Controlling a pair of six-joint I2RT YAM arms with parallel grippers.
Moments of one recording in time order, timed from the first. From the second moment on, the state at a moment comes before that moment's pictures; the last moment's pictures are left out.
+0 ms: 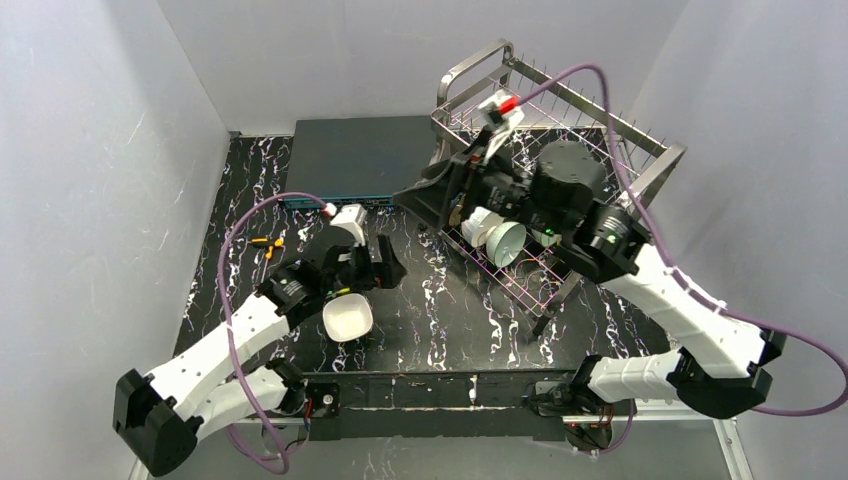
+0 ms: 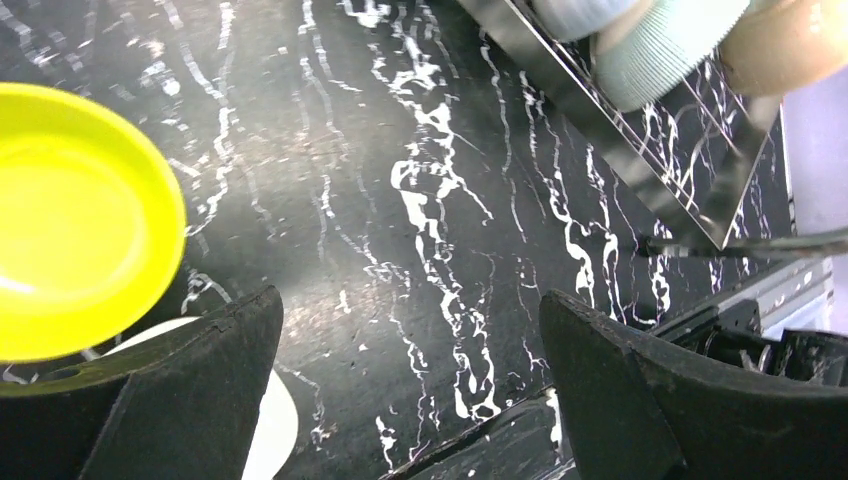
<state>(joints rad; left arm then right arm) -0.72 0.97 0.76 -0.41 -0.06 -0.60 1.00 1.20 1.60 -0.30 -0.13 0.45</state>
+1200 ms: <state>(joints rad) -0.06 1.19 0.55 -0.38 0.20 -0.79 1.00 1.36 1.32 -0.37 -0.31 0.46</state>
